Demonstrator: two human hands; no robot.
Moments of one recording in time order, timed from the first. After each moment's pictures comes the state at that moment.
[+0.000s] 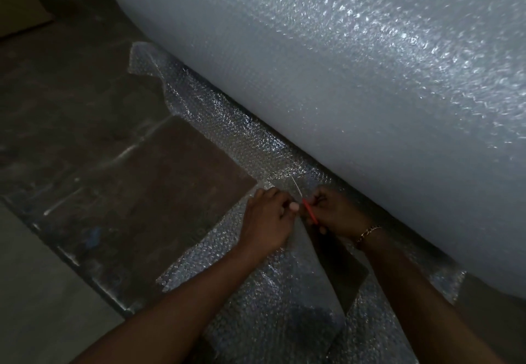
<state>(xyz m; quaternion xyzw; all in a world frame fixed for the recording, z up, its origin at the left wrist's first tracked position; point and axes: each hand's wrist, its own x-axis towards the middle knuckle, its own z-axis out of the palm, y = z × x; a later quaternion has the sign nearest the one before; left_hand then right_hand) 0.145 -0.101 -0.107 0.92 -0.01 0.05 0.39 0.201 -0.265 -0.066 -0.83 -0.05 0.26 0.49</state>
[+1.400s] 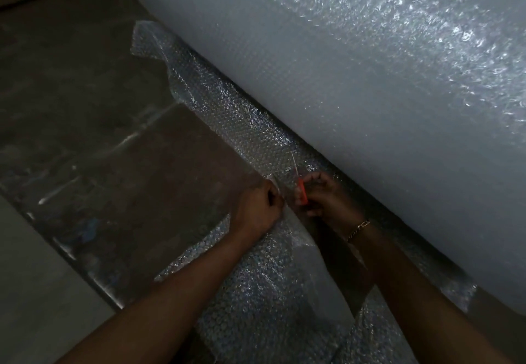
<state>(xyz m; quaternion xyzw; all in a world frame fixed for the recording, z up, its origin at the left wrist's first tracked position) 0.173 -0.069 -0.138 0.90 0.11 0.01 0.43 0.225 -0.235 -0.076 -0.75 0.03 0.29 0.60</state>
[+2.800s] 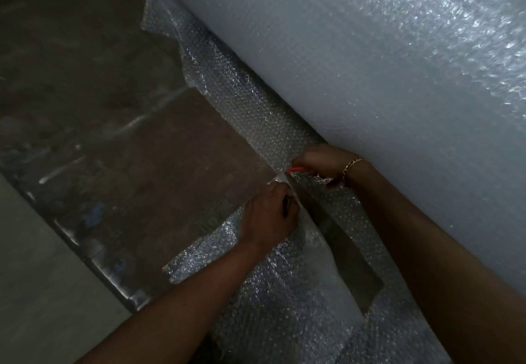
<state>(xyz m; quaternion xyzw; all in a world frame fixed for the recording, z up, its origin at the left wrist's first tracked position) 0.150 -0.074 -0.151 0.90 0.05 0.11 0.42 0.281 -0.163 -0.022 -0.89 -0.06 0.39 0.23</state>
